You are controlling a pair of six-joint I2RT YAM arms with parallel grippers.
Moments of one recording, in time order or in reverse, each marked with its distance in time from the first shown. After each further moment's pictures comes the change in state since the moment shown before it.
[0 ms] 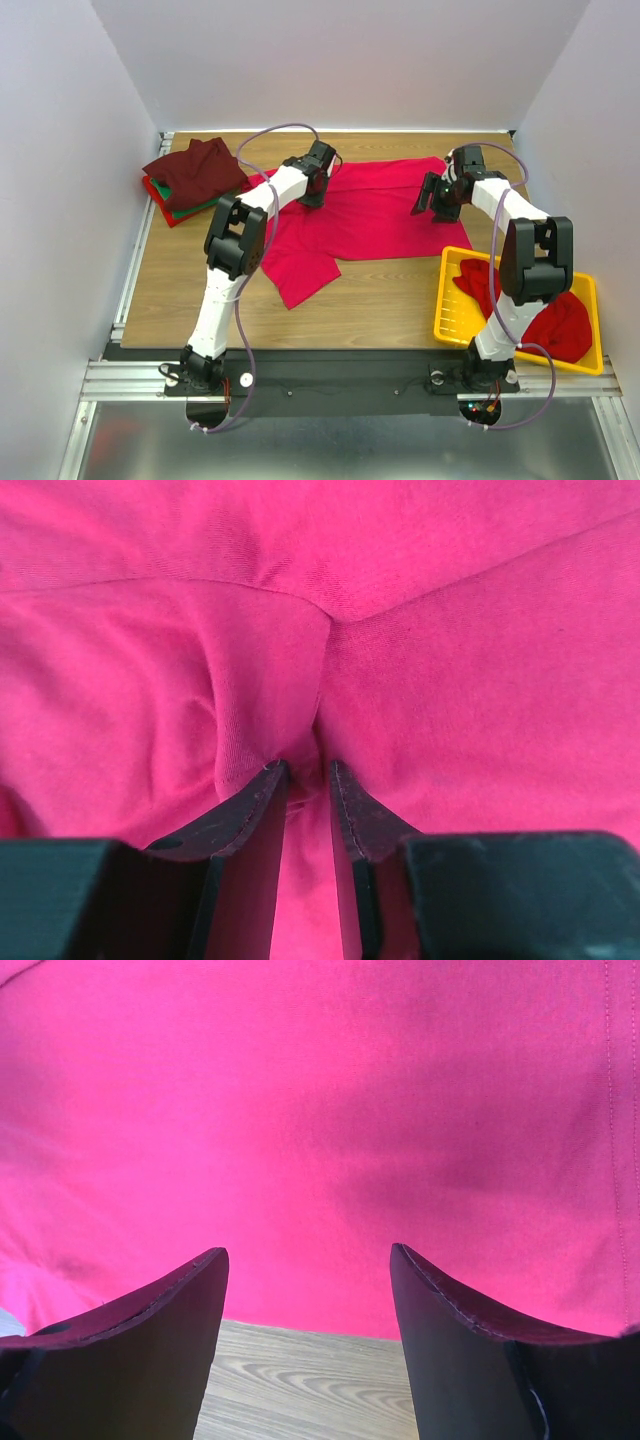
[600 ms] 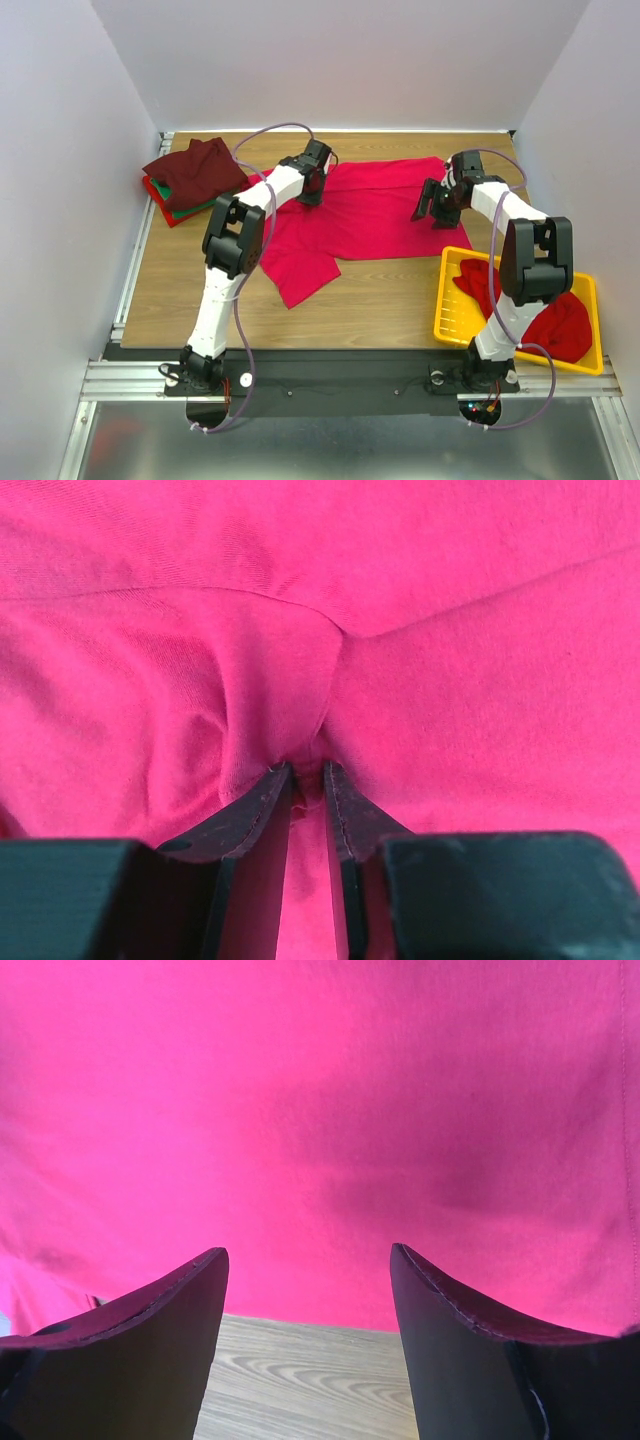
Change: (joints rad) left arm 0.026 0.009 -0.013 0.040 0.025 -0.029; right arm 0.000 -0.004 -0.042 0.003 0.001 0.000
